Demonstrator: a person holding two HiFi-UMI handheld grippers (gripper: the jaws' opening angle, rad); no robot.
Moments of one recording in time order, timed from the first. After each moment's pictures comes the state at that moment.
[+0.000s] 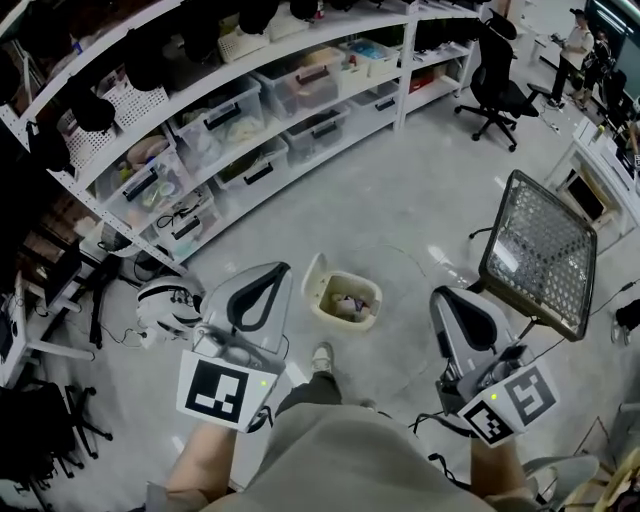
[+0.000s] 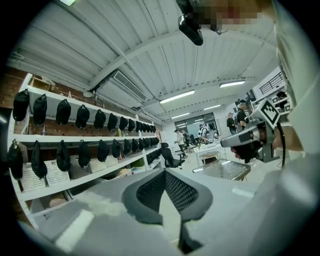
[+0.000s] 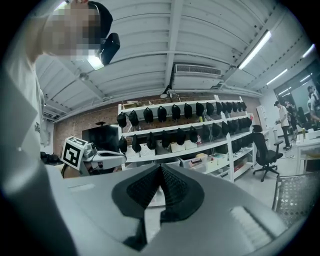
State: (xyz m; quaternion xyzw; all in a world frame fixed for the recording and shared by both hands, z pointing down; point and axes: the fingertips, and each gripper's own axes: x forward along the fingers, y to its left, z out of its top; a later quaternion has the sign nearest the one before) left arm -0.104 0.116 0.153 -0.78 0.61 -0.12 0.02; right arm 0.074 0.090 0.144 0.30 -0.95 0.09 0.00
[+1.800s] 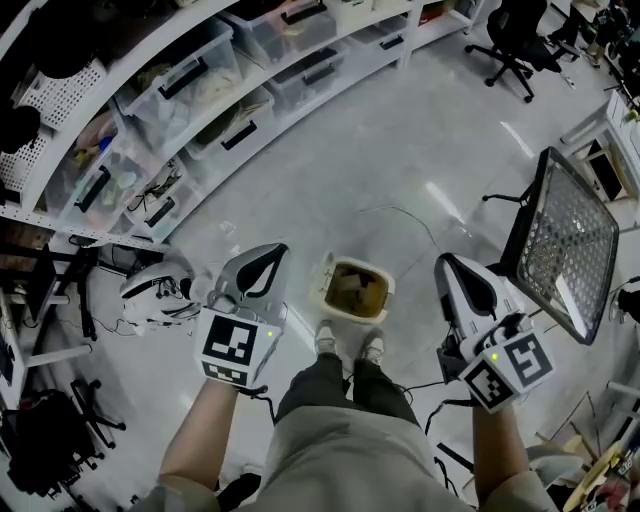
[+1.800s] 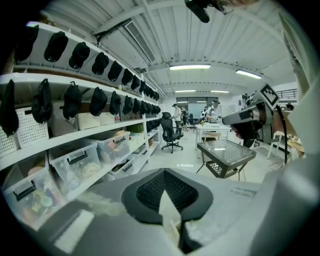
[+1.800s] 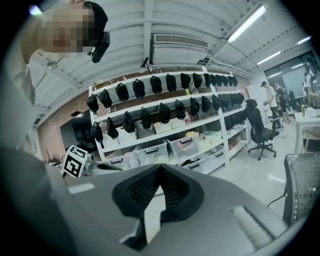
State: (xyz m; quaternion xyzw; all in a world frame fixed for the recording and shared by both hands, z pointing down) left arm -0.243 -0.086 0.355 -0.79 0.56 -0.21 -0.10; right arm -0.041 -0.123 0.280 0.35 -0.92 0.18 0.08
